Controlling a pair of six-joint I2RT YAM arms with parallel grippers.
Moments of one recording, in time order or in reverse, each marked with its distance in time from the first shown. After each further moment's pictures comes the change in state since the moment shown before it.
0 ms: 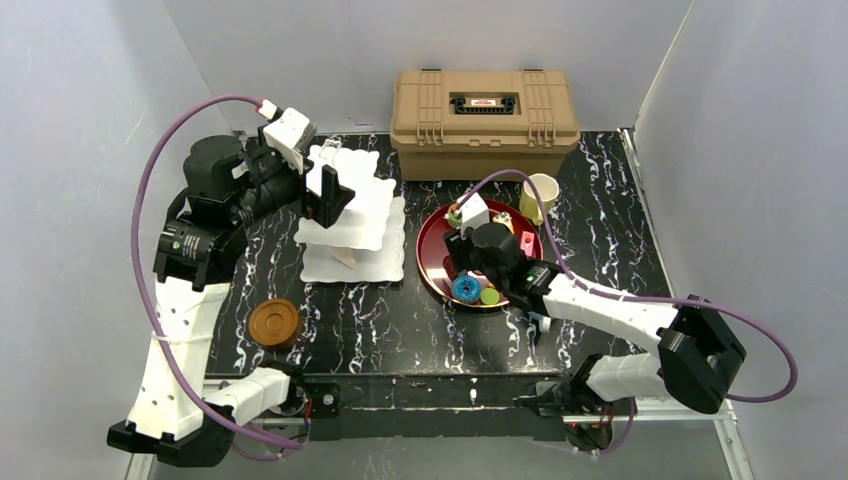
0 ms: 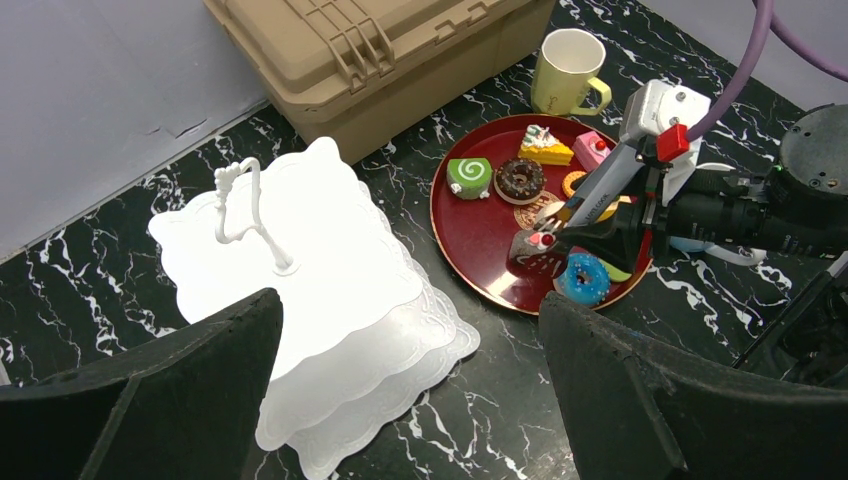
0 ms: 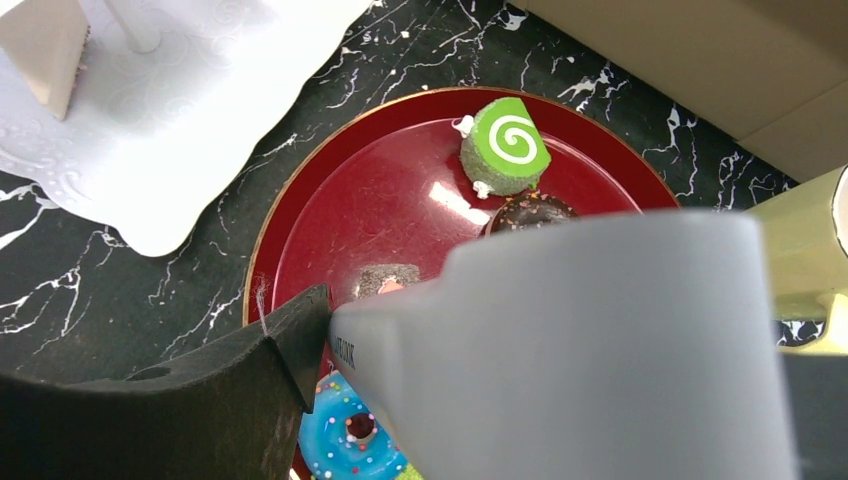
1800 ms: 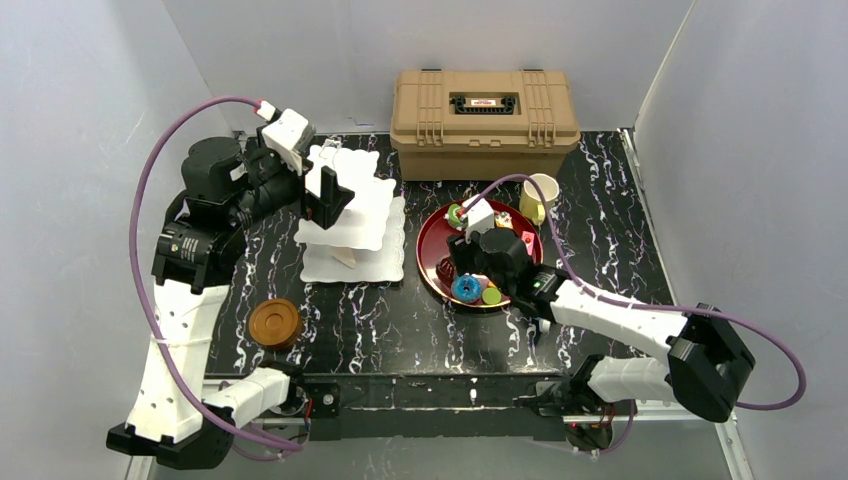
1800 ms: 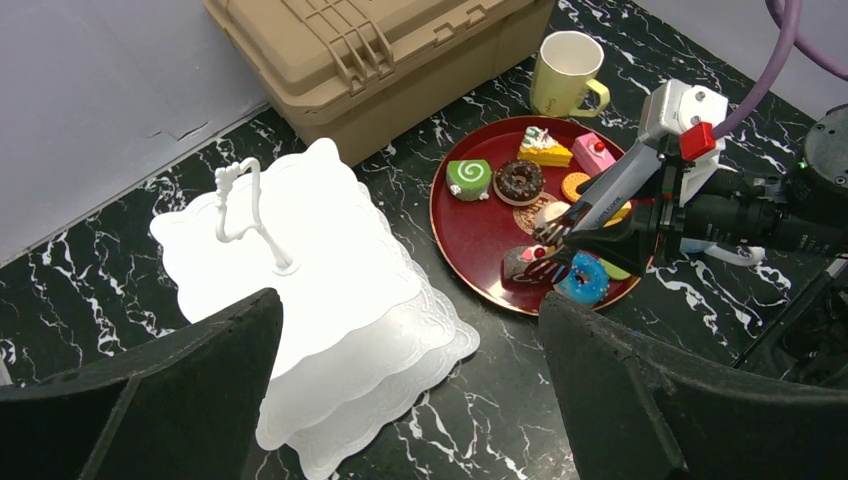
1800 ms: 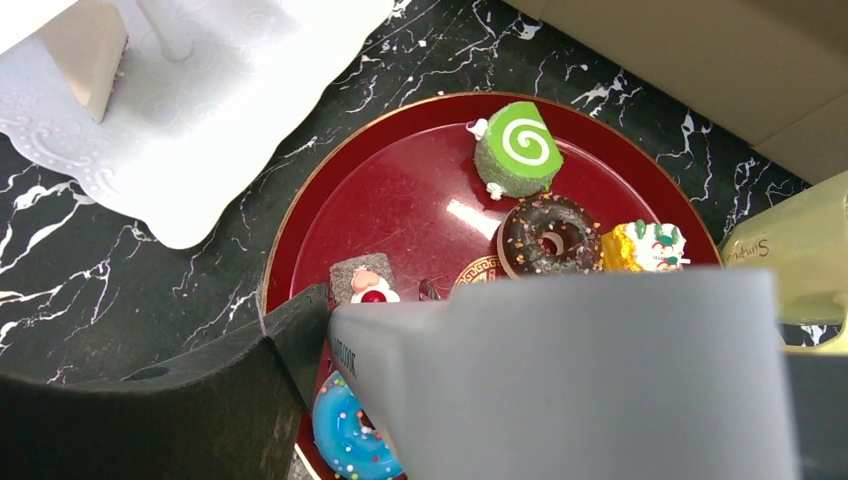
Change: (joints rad) left arm 0.000 -0.008 -0.002 0.000 0.000 0.000; right arm 0.000 -0.057 -0.052 0.032 -0.039 0.011
